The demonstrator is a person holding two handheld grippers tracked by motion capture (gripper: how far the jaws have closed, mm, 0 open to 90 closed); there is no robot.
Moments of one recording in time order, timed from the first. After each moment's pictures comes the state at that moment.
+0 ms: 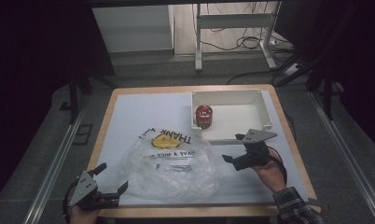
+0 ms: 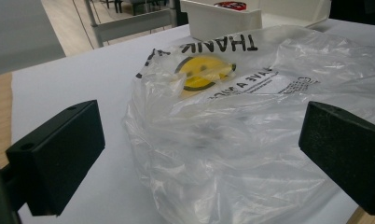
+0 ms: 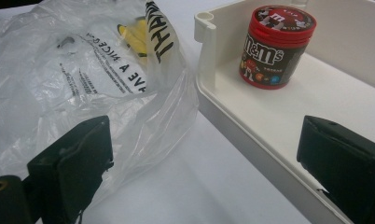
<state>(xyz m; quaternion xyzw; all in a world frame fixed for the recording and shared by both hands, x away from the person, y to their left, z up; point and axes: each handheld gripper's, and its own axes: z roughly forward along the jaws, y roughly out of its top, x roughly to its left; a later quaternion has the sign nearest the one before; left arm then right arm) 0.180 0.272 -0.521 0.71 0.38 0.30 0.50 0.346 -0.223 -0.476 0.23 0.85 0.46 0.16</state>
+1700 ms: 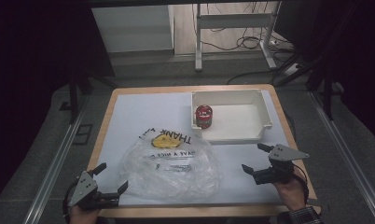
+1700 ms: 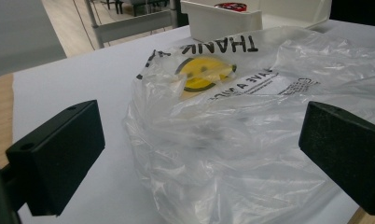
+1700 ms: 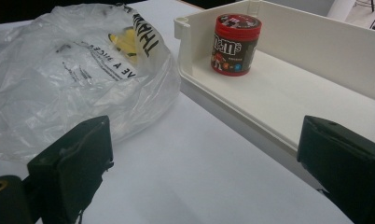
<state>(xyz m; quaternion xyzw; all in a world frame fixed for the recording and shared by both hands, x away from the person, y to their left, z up) 0.180 0.272 -0.521 0.71 0.38 0.30 0.50 0.296 -0.280 -0.474 0.26 0.81 0.49 0.21</state>
